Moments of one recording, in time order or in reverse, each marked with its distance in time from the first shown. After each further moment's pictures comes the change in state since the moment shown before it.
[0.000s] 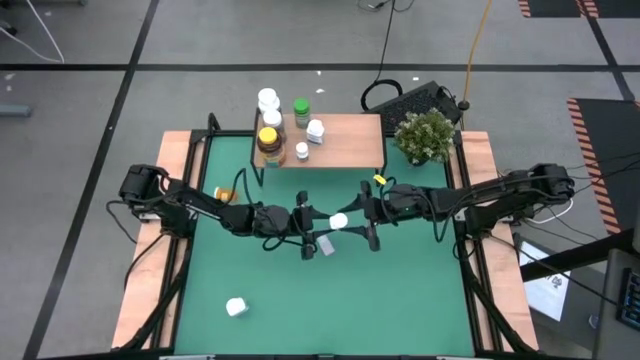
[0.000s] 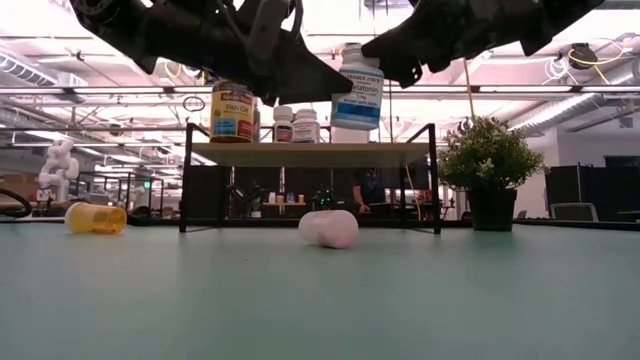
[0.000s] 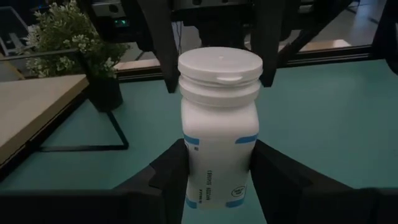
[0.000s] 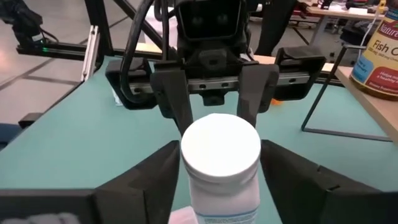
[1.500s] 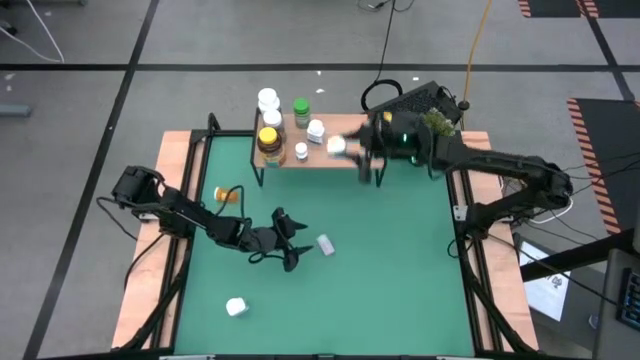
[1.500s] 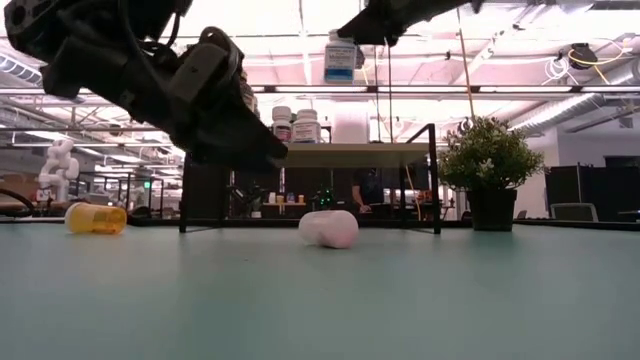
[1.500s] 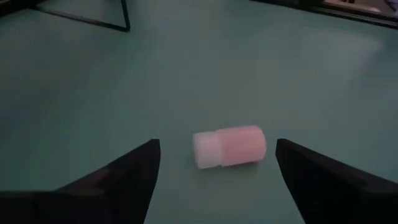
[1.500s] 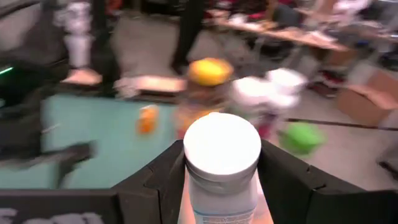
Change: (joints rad) left arm -0.135 -0.039 -0.209 -0.081 -0.167 -0.445; right arm -0.389 0.024 0.489 -0.443 -0.053 -0.194
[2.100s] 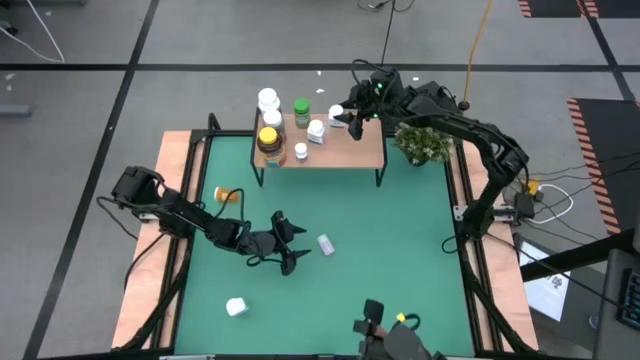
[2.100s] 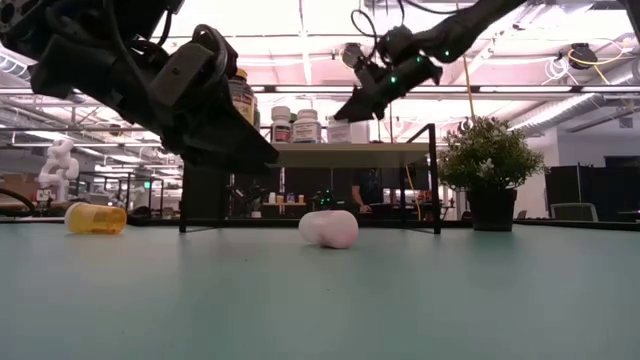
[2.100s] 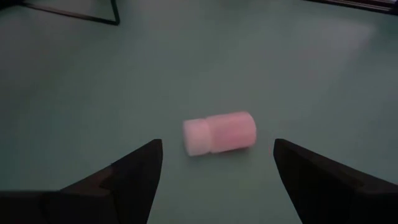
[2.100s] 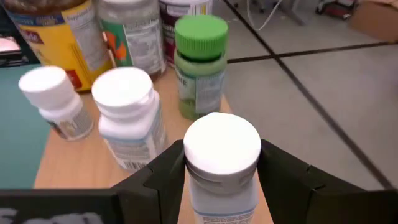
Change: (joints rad) left arm -0.029 0.000 -0.008 -0.014 -0.001 0.009; right arm -0.405 0.398 0.237 -0.071 -0.323 -0.003
